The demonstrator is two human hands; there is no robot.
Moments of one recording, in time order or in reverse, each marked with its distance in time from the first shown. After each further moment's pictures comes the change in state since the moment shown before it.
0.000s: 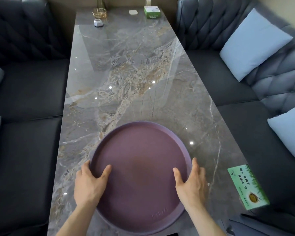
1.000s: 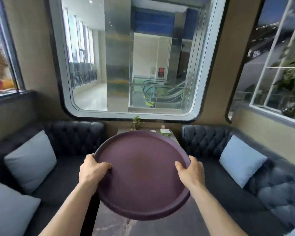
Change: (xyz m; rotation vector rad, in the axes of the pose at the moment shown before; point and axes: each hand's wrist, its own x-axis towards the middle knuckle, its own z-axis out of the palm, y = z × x) left_hand -0.061 0.178 -0.339 -0.586 0.204 0.243; right_hand -0.034 -0.259 -0.290 0.457 0.114 -0.365
